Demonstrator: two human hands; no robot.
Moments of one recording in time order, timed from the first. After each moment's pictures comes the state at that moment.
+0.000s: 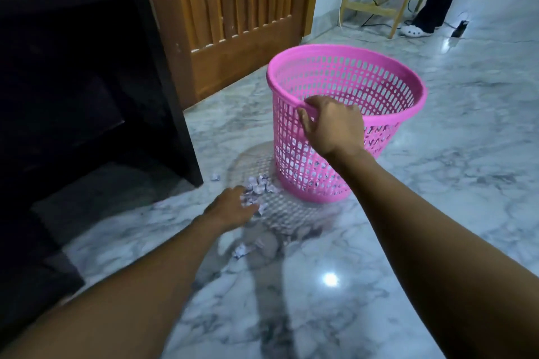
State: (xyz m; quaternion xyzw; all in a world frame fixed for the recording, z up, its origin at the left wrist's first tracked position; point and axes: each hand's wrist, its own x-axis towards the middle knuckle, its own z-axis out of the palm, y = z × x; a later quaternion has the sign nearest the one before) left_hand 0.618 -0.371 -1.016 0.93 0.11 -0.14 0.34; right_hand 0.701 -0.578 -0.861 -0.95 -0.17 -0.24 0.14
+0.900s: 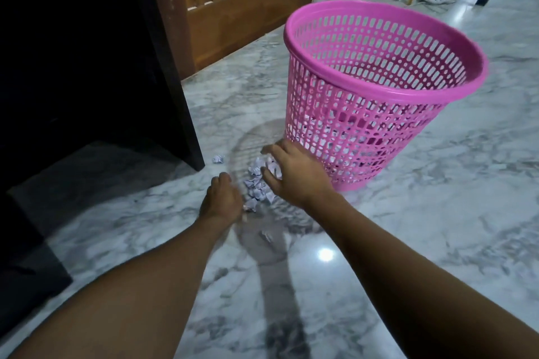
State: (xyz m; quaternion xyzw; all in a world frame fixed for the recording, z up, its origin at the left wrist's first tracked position) left_hand 0.634 -0.352 -1.078 0.93 0.21 -0.02 0.32; right_hand 0.677 -0.519 -0.997 -0.92 -0.31 -0.12 0.19
